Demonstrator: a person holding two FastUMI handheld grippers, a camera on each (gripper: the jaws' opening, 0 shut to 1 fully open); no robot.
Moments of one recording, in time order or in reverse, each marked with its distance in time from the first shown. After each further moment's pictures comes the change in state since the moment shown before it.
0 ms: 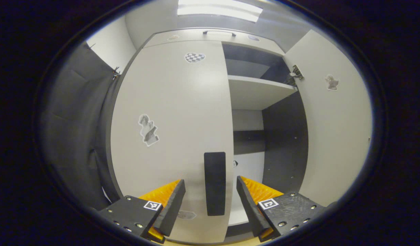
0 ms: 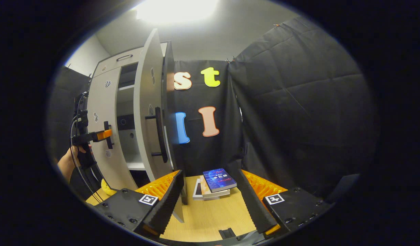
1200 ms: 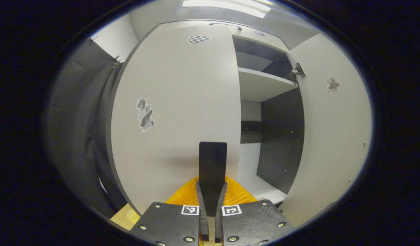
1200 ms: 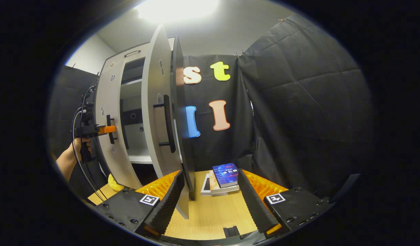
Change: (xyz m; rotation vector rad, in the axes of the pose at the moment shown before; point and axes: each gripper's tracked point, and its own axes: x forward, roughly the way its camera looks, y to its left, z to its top) left arm -0.043 0.003 -0.009 -0.048 0.075 -0.026; right arm 0.008 0.022 -0.016 -0.019 0.025 0.143
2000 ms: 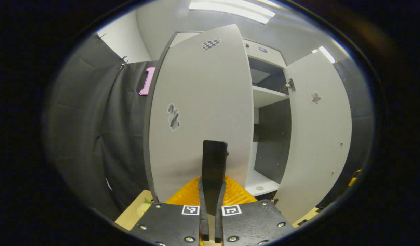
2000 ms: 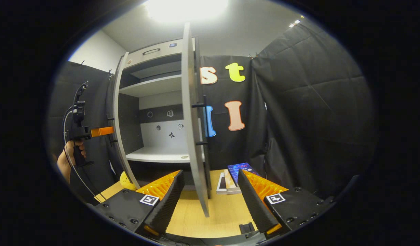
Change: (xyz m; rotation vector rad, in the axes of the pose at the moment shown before) left arm -0.097 0.064 0.004 -0.035 -0.014 -0.033; right arm -0.023 0.082 -0.004 -0.053 0.002 0.069
